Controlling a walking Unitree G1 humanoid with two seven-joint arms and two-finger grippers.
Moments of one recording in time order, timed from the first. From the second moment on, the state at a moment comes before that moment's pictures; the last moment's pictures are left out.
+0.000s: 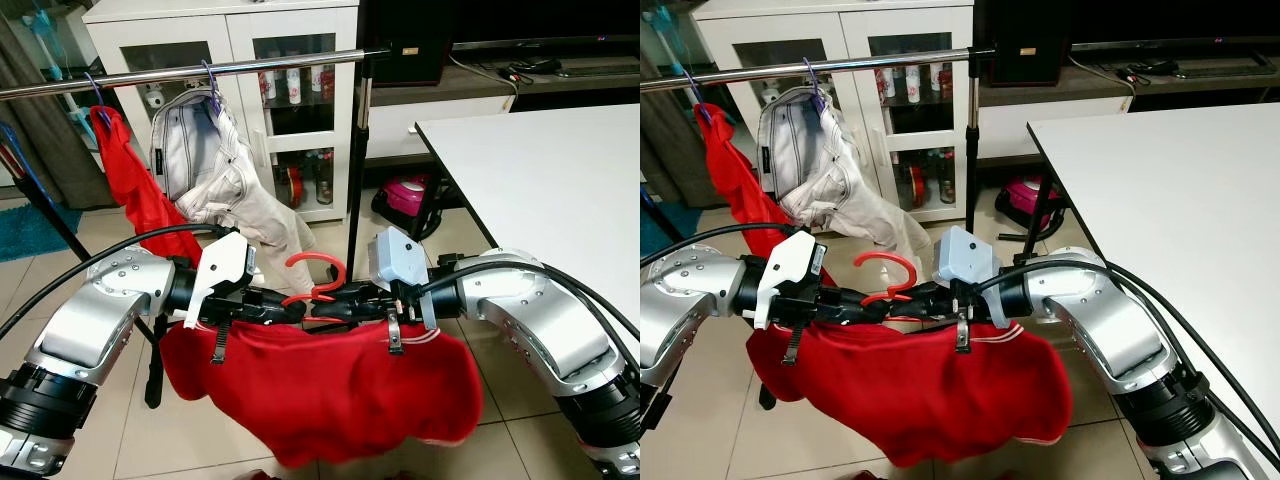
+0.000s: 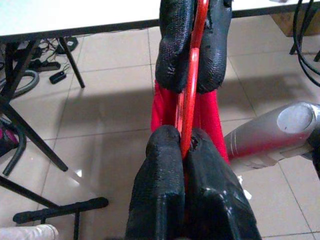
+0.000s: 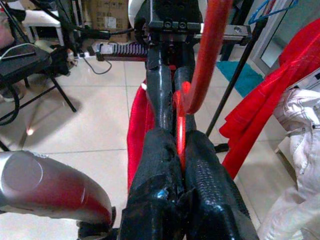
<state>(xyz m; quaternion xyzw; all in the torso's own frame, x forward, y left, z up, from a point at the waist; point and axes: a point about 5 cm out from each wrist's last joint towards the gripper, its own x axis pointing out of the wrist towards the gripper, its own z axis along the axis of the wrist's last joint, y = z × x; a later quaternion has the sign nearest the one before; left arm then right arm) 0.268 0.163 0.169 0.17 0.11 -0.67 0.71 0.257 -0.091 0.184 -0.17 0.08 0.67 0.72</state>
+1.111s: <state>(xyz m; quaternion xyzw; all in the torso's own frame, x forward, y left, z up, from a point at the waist) 0.250 0.212 0.165 0.08 0.04 -0.33 0.94 0.259 -0.137 0.127 -0.01 0.15 0.37 0.92</state>
